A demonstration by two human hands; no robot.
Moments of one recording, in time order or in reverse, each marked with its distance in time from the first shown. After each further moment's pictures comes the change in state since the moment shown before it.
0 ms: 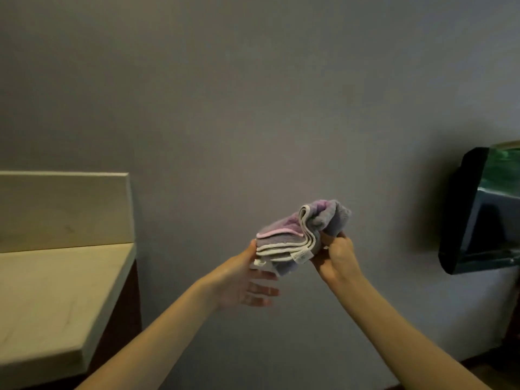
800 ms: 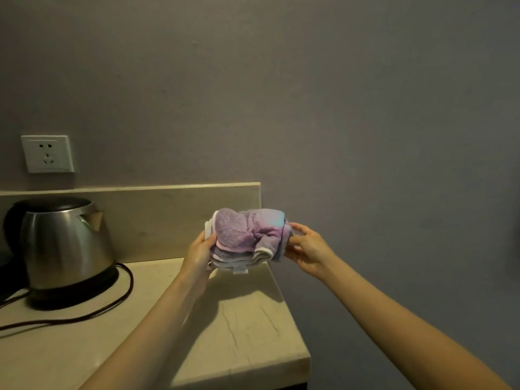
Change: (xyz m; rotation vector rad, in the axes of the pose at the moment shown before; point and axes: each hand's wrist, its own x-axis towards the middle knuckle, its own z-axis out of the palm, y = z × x) left_hand -0.130 0.029 -0.363 -0.090 0.575 0.522; right_hand 0.005 0.275 0.240 -0.351 -0.138 0.368
